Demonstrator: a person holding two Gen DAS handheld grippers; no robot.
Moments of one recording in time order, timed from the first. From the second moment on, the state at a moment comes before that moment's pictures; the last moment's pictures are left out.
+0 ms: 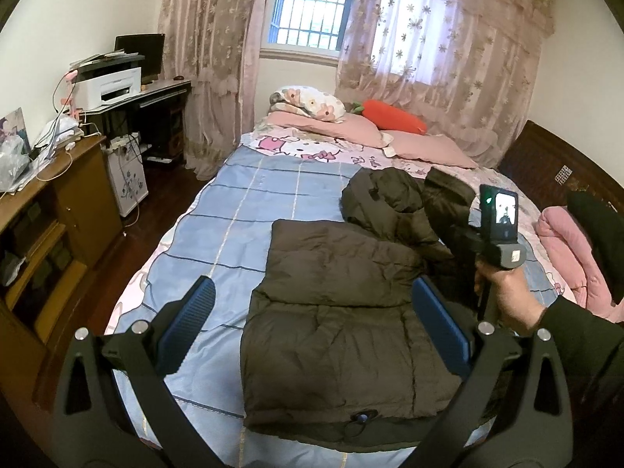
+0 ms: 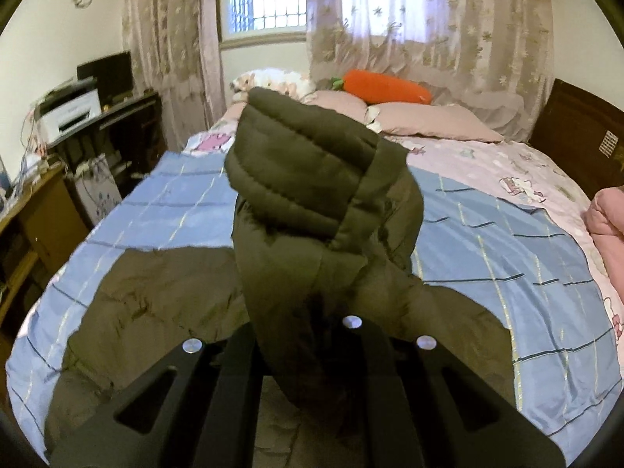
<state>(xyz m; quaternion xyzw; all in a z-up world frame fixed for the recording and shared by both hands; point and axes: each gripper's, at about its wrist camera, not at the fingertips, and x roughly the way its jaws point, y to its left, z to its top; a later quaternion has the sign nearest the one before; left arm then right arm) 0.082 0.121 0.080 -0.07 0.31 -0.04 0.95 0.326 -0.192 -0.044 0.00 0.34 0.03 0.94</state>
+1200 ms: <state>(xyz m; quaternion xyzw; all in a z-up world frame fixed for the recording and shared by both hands) 0.083 0.114 0.086 -0.06 0.29 -0.03 0.95 0.261 -0.106 -0.037 -0.01 0.37 0.14 0.92</state>
